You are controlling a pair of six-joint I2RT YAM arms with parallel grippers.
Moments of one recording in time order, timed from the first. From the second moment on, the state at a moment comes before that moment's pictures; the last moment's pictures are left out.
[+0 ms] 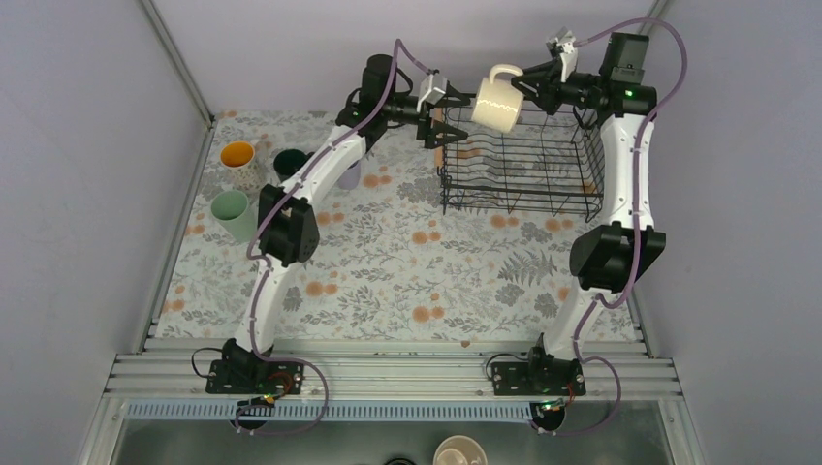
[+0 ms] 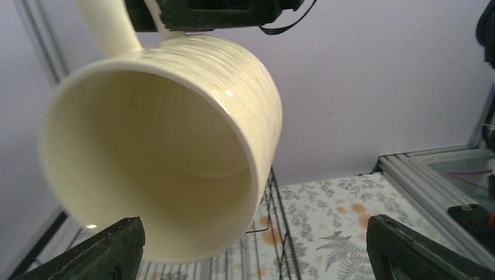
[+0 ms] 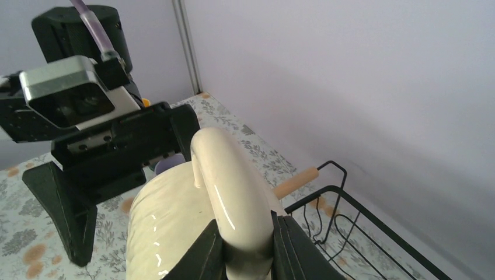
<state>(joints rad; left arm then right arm) -0.50 2.40 2.40 -0.08 1.18 0.14 -0.14 1.93 2.24 -0.86 -1.04 -0.47</state>
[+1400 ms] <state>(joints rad) -0.58 1.95 2.19 -0.99 0.62 0.73 -0.09 1.58 1.89 -0.81 -0.58 -0.55</state>
